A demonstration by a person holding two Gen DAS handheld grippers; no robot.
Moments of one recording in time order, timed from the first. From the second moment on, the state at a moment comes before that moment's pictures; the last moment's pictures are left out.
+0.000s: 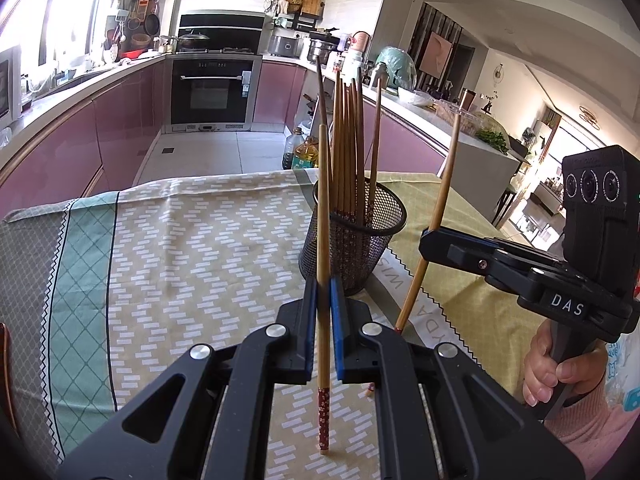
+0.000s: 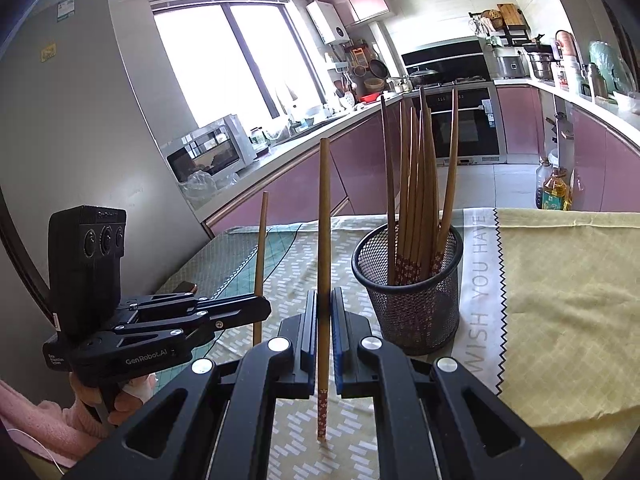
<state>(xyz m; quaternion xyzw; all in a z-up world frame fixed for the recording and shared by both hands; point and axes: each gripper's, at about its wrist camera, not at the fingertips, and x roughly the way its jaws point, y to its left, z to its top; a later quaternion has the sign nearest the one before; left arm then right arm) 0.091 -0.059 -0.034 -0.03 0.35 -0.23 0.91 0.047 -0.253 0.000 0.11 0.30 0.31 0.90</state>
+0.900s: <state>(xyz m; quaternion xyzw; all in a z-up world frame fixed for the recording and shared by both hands) 0.094 -0.070 -0.010 -0.03 0.32 -0.23 0.92 0.048 -0.274 0.024 0.11 0.26 0.29 0.91</state>
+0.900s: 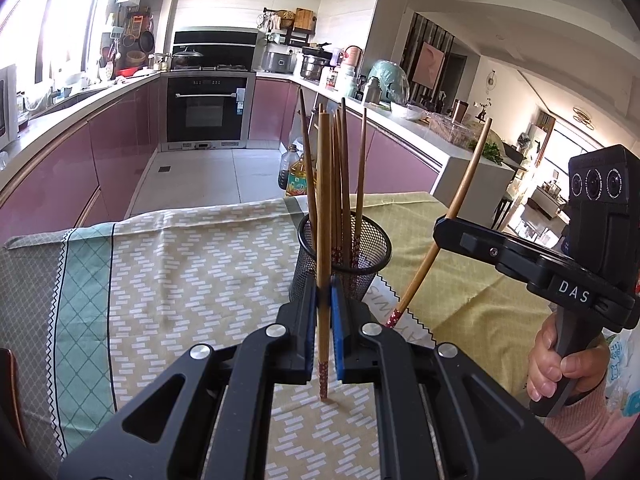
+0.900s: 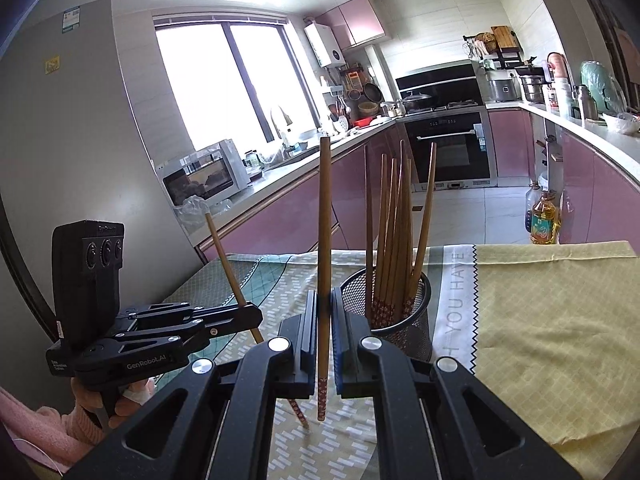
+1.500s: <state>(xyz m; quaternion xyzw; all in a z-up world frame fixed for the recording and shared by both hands) 0.093 -0.071 0.004 -0.03 0.30 -0.24 0.92 0.051 -0.279 0.039 0.10 0.24 0.29 0.92</state>
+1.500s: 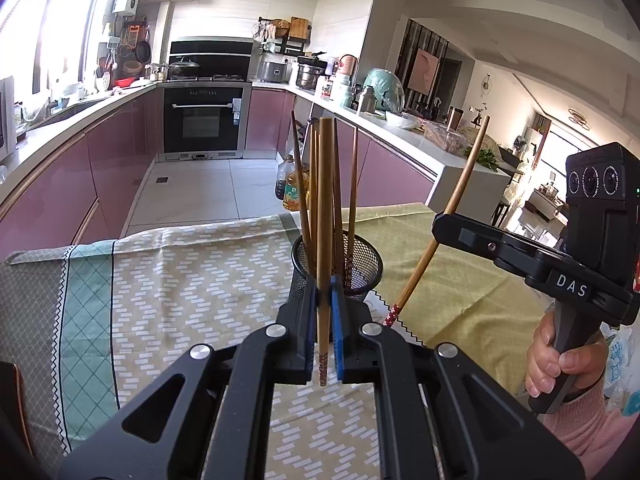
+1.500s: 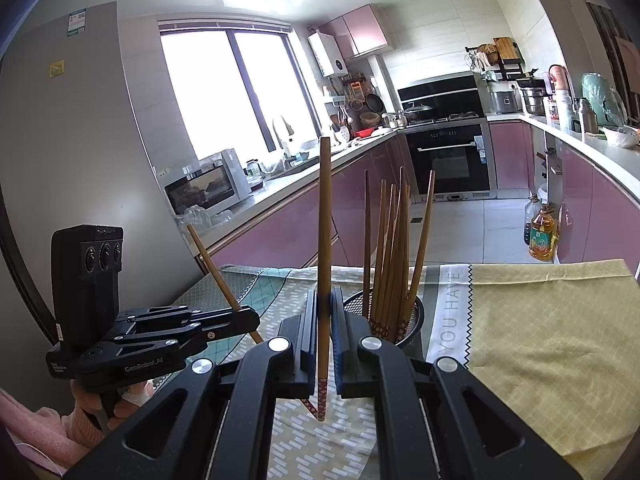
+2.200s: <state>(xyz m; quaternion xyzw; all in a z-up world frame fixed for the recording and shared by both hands) 0.092 -0.068 0.020 -0.03 0.28 -0.25 0.93 0.056 -0.279 0.050 0.10 0.24 0.29 0.92</state>
